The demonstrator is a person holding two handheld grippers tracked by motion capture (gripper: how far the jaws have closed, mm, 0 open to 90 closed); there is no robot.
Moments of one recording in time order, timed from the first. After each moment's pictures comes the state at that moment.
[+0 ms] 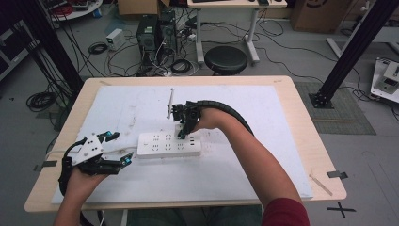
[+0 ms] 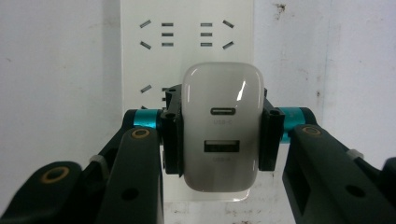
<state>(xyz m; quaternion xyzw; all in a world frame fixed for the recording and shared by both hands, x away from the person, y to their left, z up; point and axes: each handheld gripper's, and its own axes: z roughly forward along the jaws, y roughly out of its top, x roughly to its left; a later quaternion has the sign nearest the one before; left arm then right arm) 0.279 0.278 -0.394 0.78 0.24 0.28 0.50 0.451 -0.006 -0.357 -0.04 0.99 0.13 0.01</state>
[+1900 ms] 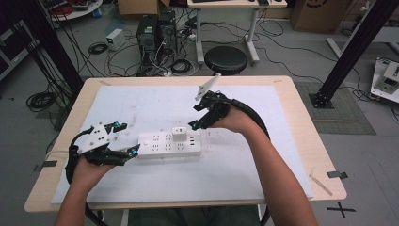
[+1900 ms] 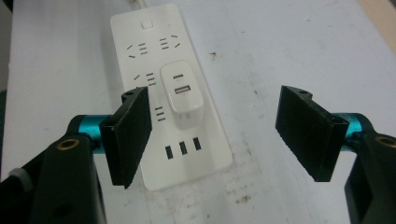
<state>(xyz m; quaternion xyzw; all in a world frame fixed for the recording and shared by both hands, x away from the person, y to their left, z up) 0.302 0.258 -0.372 0.78 0.21 0.27 0.52 0.429 -0.105 -0.317 0.12 0.93 0.35 0.06</state>
